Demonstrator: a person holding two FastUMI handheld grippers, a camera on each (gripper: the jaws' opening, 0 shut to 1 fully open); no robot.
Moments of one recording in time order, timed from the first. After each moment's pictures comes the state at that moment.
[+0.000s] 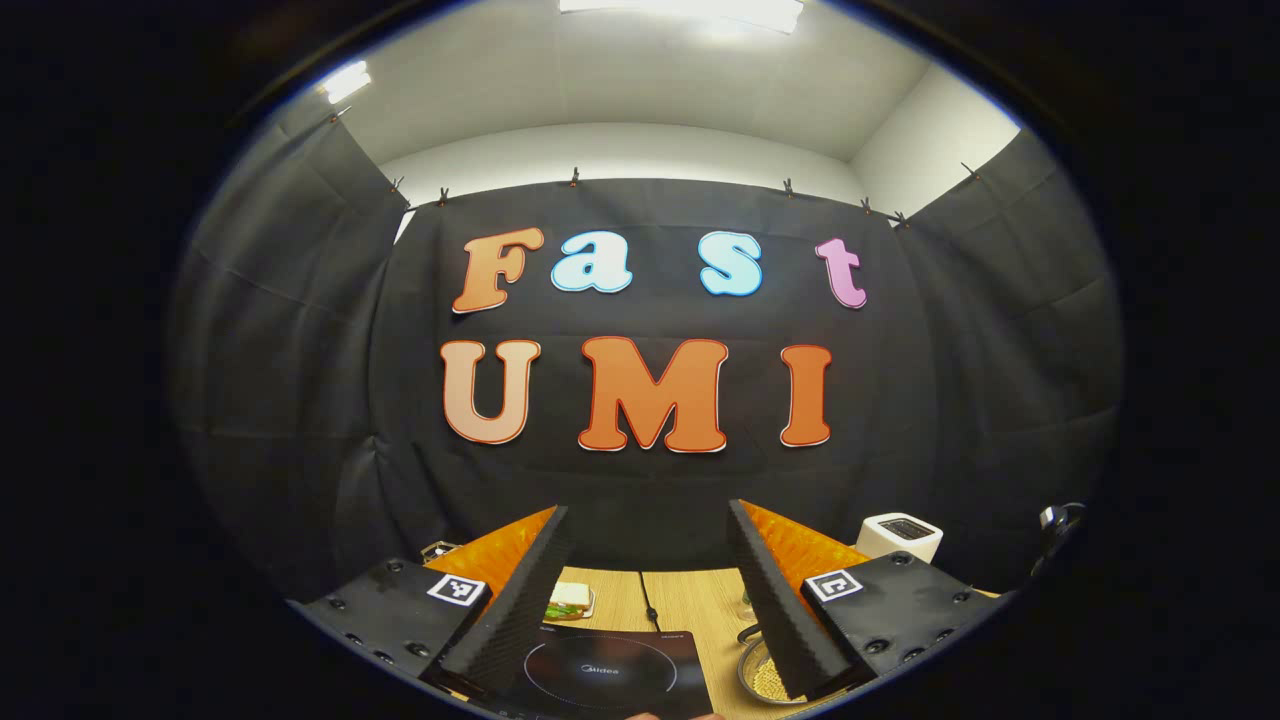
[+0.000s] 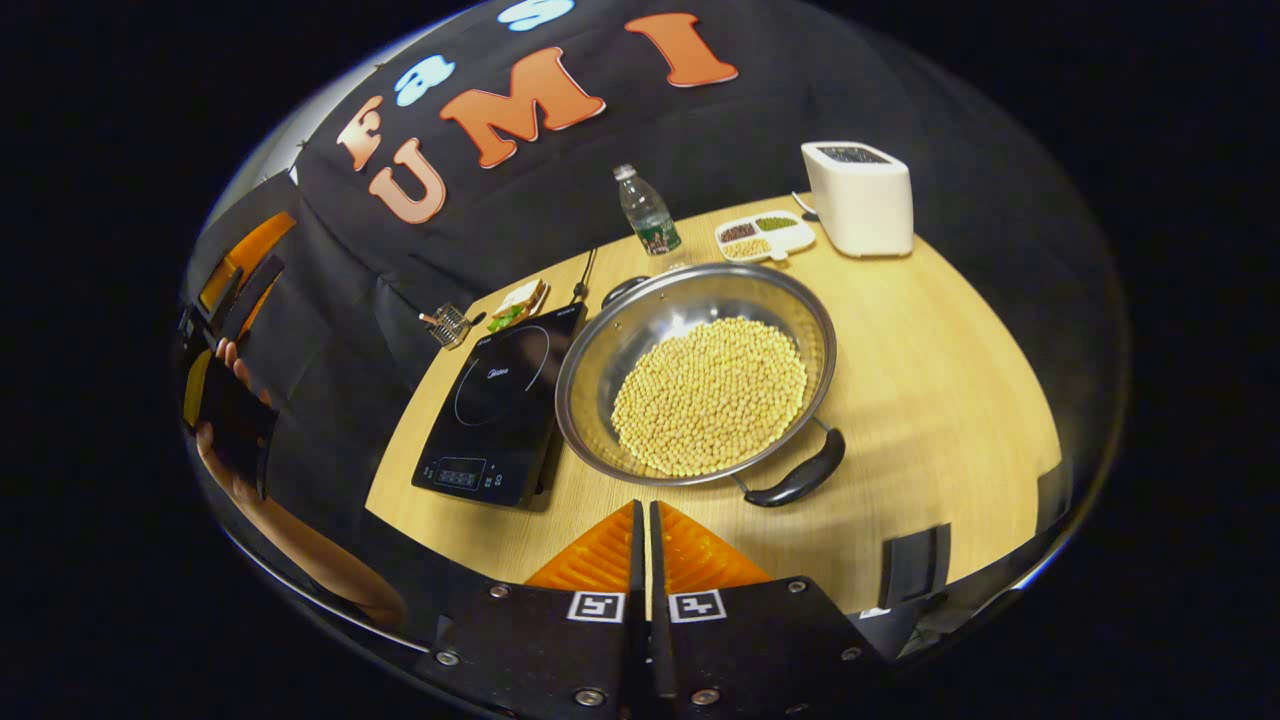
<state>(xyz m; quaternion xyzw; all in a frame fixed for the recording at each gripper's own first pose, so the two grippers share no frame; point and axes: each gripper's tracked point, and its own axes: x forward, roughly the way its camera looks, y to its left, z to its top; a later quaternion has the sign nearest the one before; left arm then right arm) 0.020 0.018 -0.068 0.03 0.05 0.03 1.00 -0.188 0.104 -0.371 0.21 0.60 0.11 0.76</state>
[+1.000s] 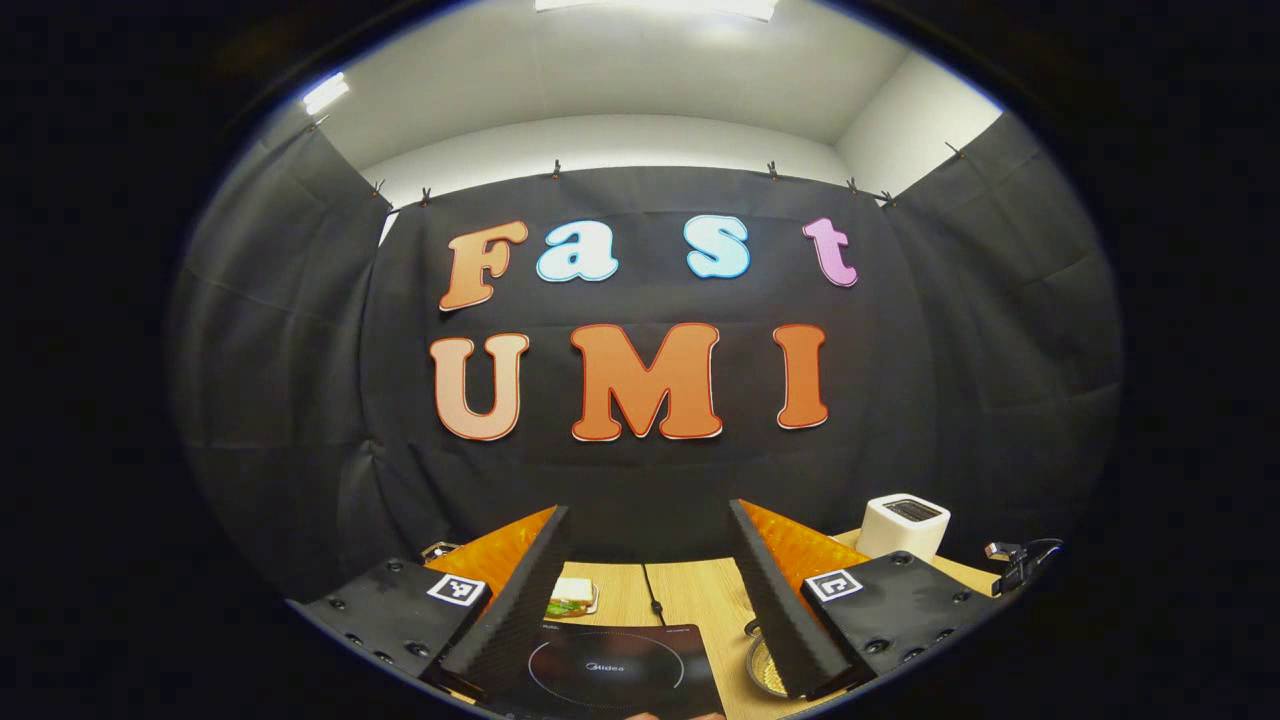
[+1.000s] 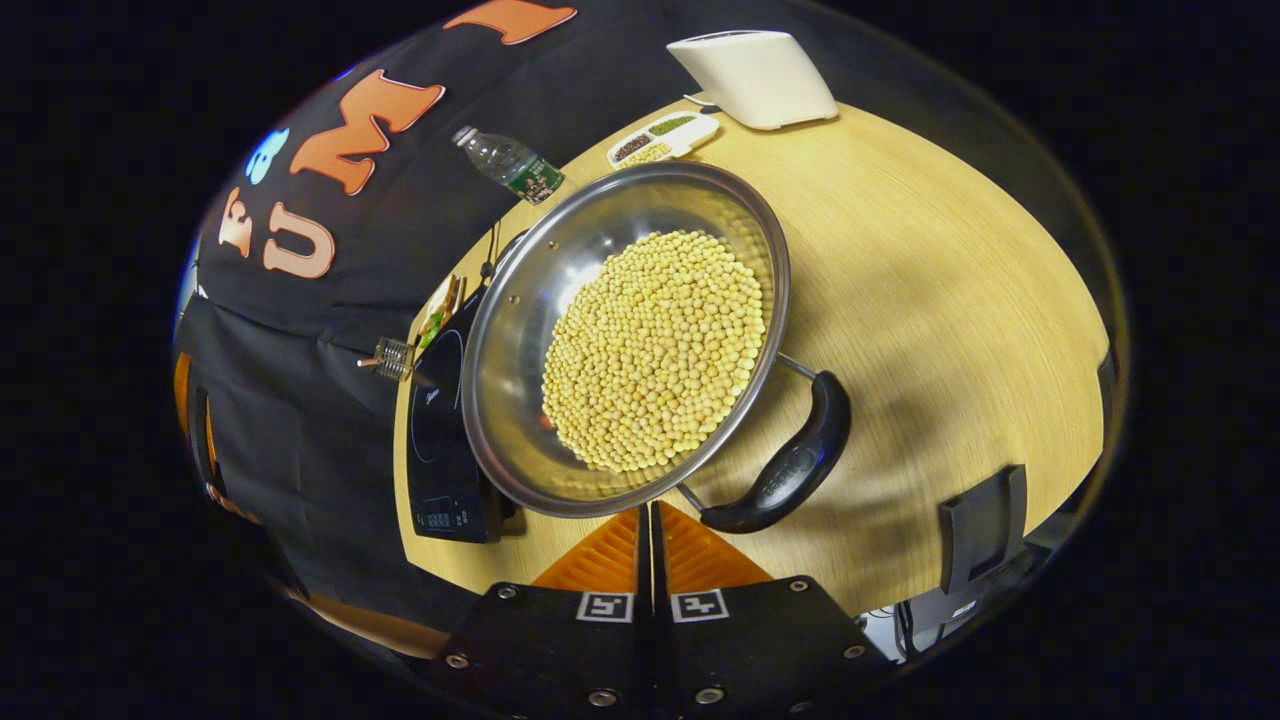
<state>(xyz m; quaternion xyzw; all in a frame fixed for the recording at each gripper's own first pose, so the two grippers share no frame) 0.031 0.011 -0.084 0.05 0.07 0.03 1.00 -0.198 0.098 -0.444 0.31 0.69 0.02 0.66</state>
